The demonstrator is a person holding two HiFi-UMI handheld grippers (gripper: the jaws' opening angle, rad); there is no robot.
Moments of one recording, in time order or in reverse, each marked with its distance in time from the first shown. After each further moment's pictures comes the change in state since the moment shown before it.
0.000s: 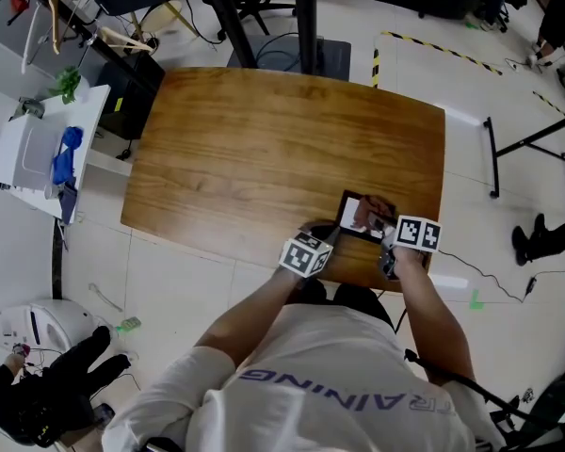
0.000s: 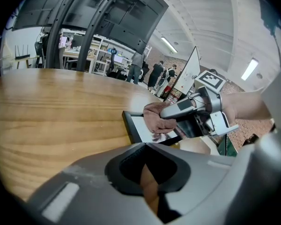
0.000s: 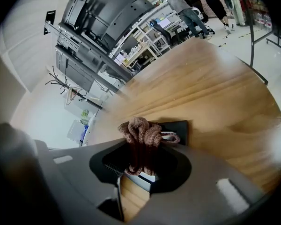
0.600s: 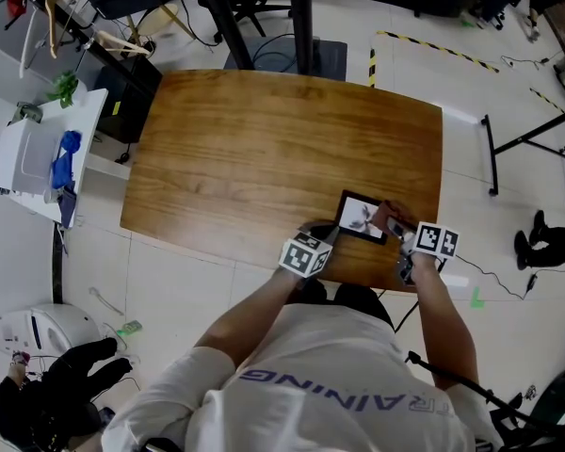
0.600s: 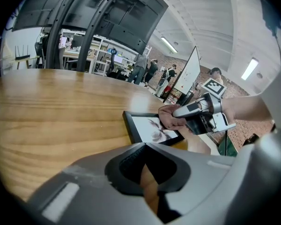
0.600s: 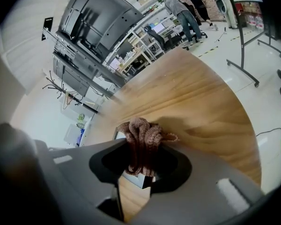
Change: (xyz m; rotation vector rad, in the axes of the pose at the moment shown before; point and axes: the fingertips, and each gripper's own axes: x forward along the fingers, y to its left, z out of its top) left arm 0.000 0.001 0.000 0.001 0.001 0.001; right arm -0.042 -0.040 0.005 0.025 -0.046 -0.039
